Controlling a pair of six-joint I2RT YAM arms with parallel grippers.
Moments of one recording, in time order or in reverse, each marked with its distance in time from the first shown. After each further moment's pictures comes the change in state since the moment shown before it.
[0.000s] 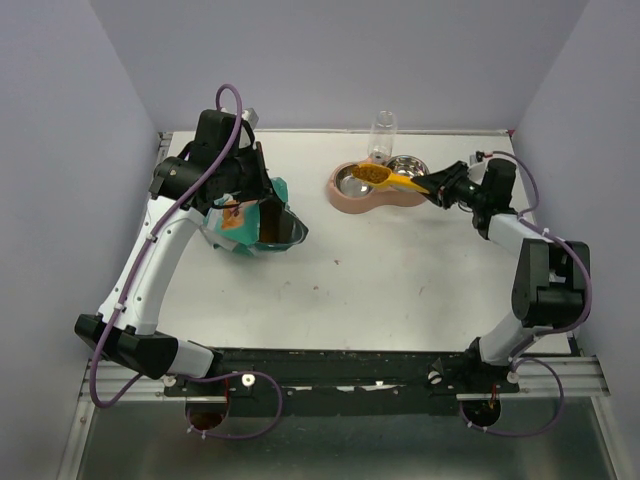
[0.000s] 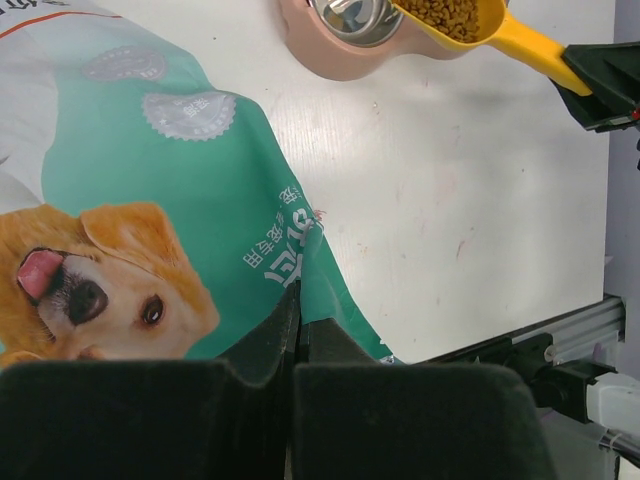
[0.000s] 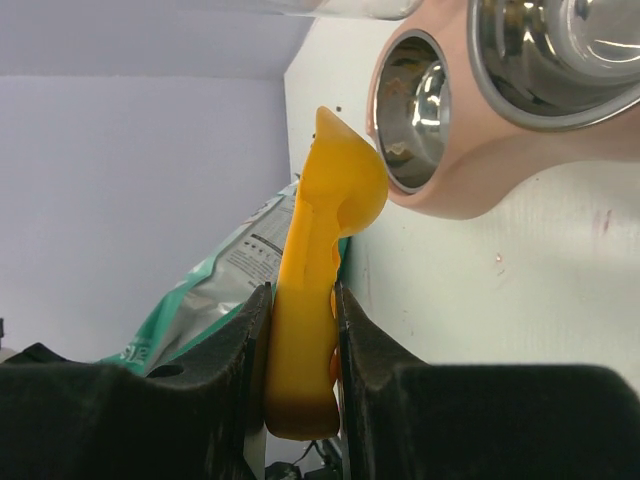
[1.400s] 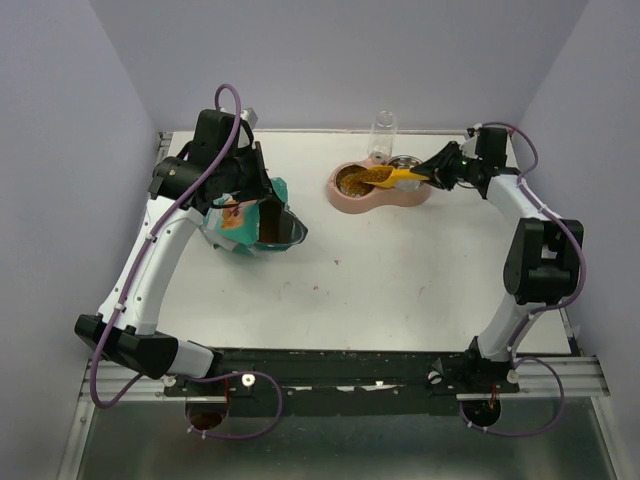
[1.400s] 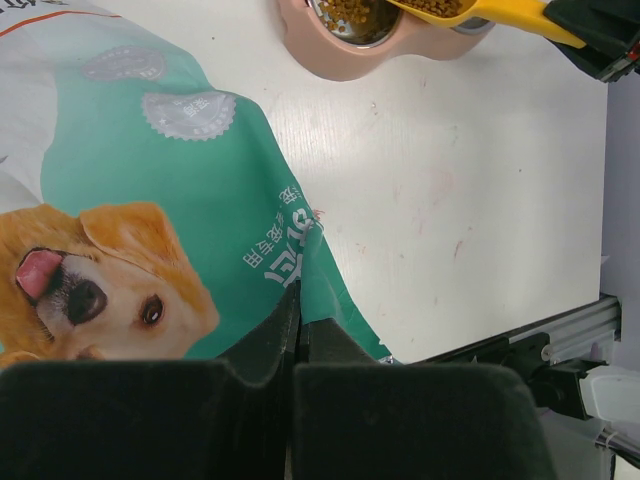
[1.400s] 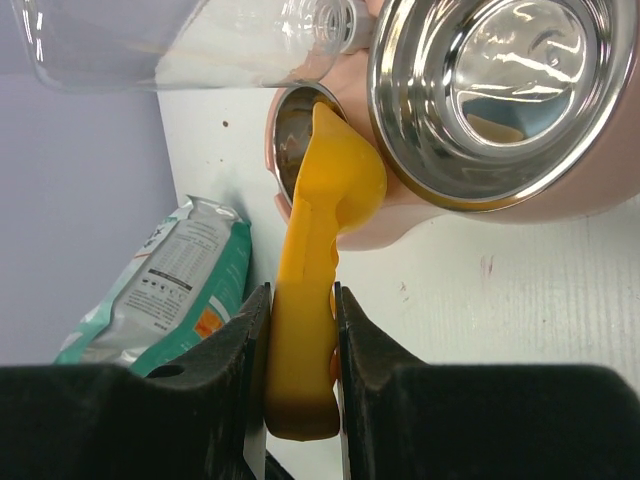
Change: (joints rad) left arm 0.006 0.000 0.000 0.001 0.010 -0.002; right arm 0.027 0.188 0.430 -0.578 0.139 -0.357
